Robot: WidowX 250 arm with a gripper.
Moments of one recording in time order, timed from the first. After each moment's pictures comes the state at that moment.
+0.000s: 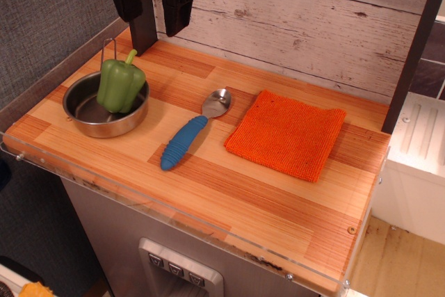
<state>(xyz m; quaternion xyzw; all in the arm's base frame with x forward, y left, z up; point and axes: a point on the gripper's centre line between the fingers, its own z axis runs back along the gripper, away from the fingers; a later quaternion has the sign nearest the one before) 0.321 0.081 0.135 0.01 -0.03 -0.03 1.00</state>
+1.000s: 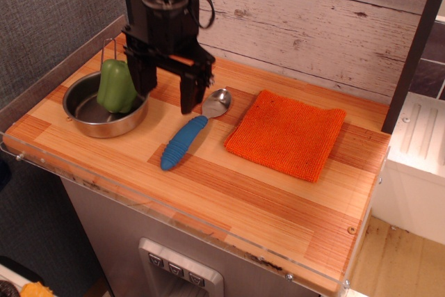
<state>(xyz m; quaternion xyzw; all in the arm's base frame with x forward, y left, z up) 0.297 0.054 0.064 0.04 -0.01 -0.03 1.00</state>
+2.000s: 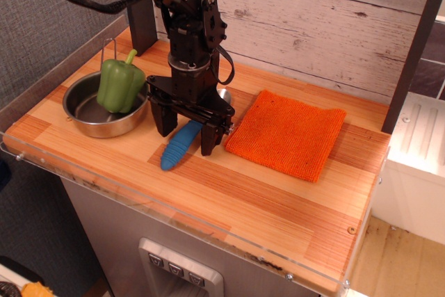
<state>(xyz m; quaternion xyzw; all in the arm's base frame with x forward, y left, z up) 0.301 0.038 0.013 0.04 -0.03 -0.02 1.00</state>
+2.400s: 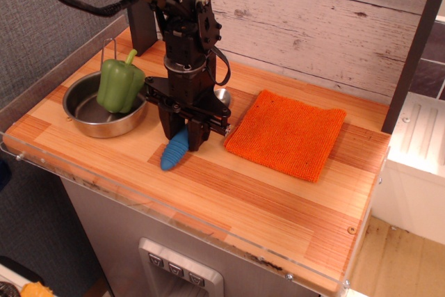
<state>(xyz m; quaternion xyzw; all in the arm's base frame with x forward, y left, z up) 0.298 0.041 0.011 0.03 -0.02 -0.04 1.00</state>
